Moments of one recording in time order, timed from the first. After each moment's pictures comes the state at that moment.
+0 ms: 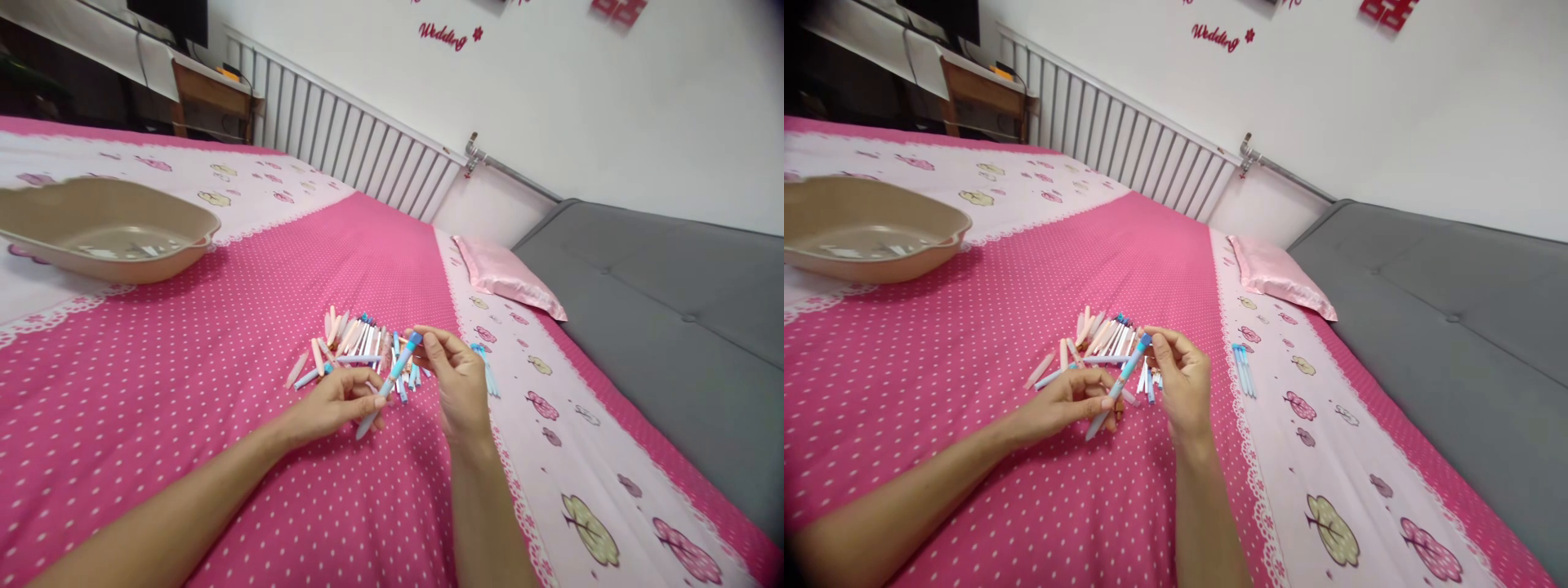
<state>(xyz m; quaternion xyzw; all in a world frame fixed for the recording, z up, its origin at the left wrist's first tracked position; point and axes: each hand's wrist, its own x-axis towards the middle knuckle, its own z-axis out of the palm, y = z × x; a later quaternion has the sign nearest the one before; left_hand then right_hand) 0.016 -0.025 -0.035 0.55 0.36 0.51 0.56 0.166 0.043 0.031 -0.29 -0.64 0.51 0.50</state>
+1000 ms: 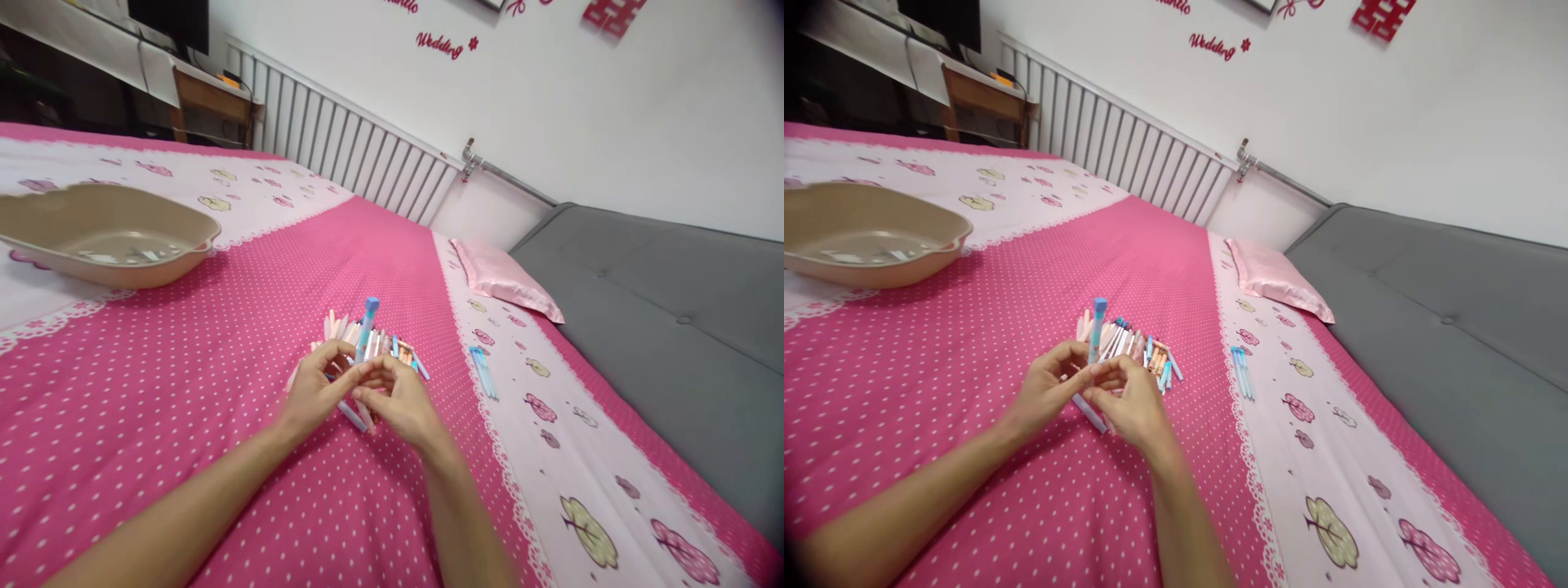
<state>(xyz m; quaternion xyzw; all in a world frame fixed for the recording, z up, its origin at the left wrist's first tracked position) 0.008 -0.018 -0.037 0.49 0.52 0.66 0.24 0.141 0.032 0.007 -0.32 -0.72 0.56 0.26</state>
